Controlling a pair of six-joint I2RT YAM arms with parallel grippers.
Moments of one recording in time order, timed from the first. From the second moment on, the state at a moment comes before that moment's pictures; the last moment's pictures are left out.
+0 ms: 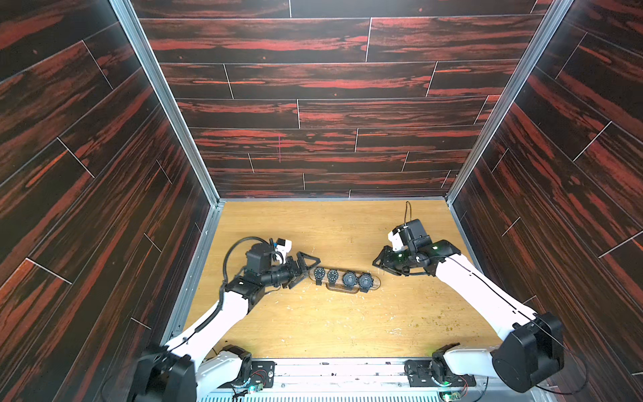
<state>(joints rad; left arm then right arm) -0.33 1.08 0.65 -0.07 0.70 -0.98 0.43 1.33 1.10 -0.79 -0.29 0.67</state>
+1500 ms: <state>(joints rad) -0.14 1.46 0.54 0.25 -0.65 -0.16 0.11 1.44 0.38 0.60 0.38 -0.04</state>
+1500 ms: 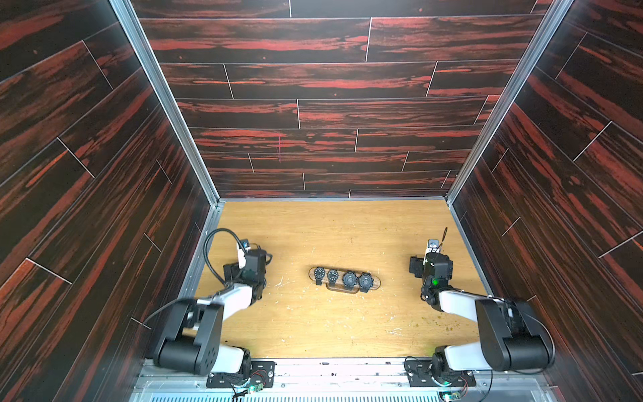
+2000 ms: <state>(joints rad) 0.02 1.54 0.41 0.67 -0.35 -0.12 -0.04 1.57 0.30 1.09 0.02 0.02</state>
